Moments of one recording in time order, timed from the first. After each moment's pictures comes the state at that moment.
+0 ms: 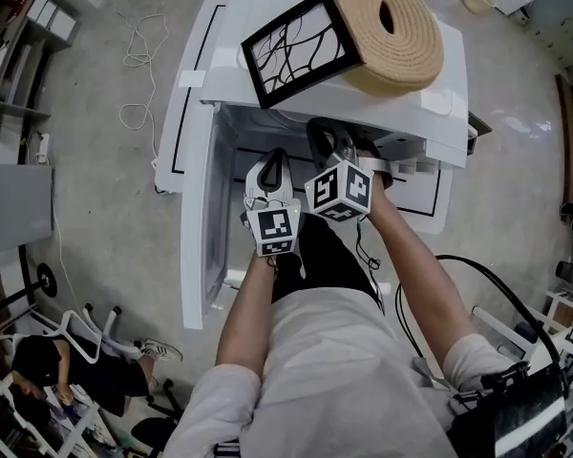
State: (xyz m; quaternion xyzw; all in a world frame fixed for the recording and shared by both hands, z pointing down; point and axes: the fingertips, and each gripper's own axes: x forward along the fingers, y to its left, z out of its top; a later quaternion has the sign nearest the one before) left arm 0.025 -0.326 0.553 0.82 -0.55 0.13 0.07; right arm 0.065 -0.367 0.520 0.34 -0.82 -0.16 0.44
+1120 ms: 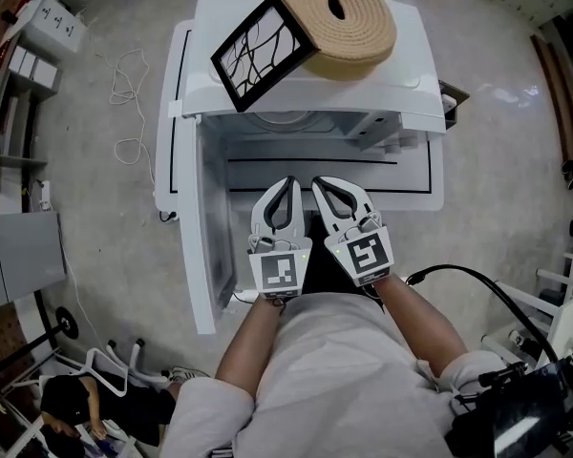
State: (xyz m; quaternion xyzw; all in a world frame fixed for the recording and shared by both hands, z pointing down) left arm 0.058 -0.255 0.464 0.87 -0.48 0.05 0.07; right arm 0.089 -0.246 0.466 0.47 -0.86 0.04 0.16
